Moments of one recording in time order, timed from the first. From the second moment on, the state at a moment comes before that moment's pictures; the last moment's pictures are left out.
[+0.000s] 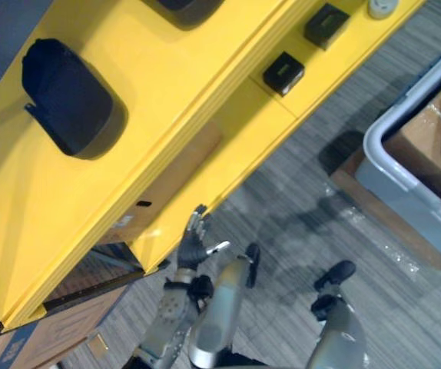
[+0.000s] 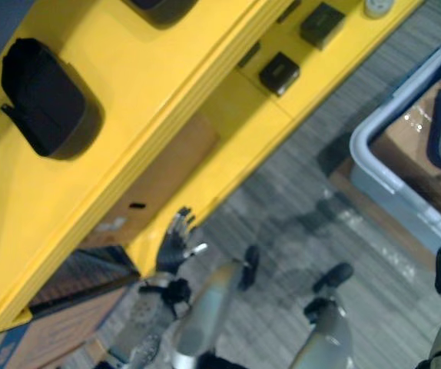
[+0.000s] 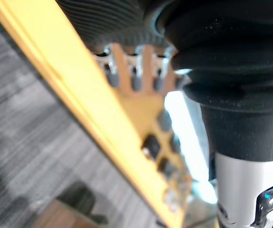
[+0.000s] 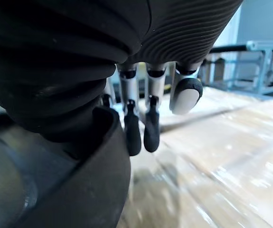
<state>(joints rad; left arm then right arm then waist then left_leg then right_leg) 0.09 0.19 -0.46 0.01 -0.39 -0.31 0.30 -1.09 -1.01 0.24 1.34 -0.19 0.31 -0.44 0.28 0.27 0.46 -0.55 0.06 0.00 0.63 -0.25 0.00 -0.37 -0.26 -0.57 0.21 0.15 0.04</state>
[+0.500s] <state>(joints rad) 0.19 0.24 -0.35 -0.15 -0.34 -0.33 0.22 -0.88 -0.93 0.20 1.06 -0.29 0.09 -0.71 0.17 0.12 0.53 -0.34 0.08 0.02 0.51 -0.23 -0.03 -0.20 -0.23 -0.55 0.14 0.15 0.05</state>
